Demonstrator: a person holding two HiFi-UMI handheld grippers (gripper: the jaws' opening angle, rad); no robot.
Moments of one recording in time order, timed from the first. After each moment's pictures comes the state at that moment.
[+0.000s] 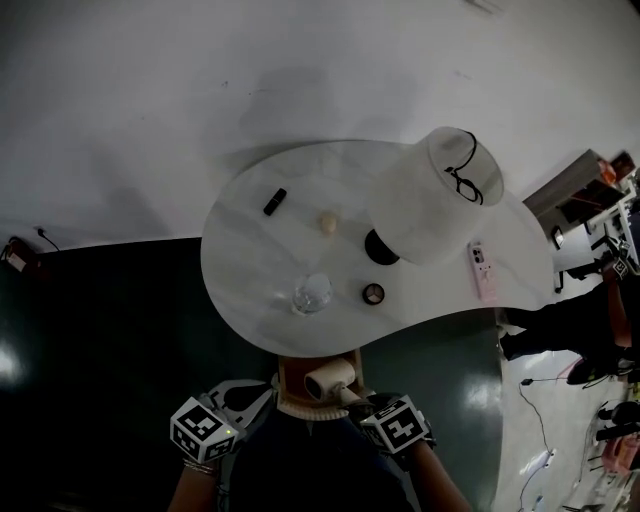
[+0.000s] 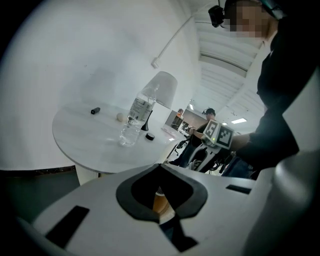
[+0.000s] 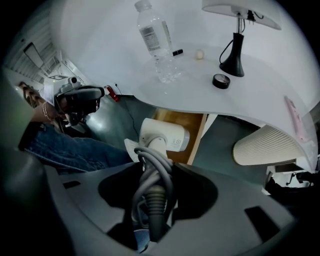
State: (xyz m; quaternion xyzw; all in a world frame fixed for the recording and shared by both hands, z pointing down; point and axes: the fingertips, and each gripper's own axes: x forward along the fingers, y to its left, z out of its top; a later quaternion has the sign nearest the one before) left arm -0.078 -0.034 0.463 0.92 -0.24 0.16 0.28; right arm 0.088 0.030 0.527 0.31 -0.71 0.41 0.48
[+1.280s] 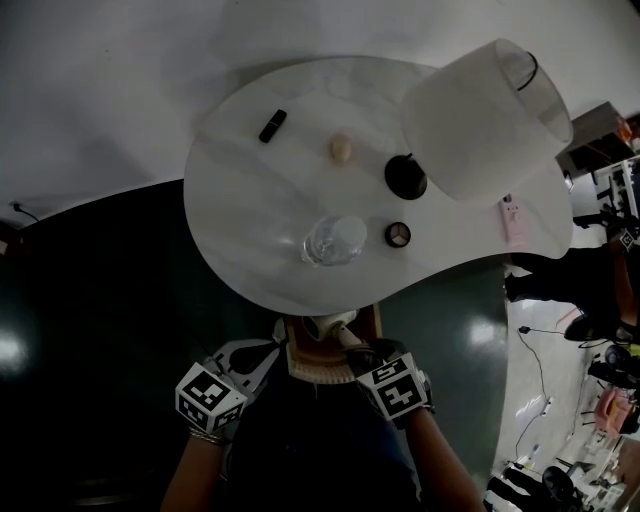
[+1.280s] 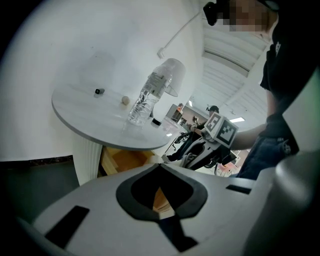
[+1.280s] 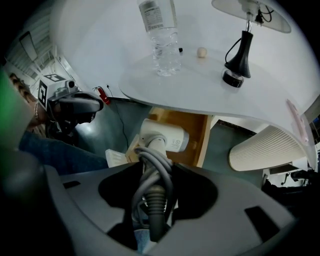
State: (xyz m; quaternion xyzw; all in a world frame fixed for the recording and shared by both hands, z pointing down) left arm -0.088 -0.039 0.539 0.91 -0.21 0.17 0.31; right arm 0.059 0.002 0.585 0.37 -0.70 0.38 0.48
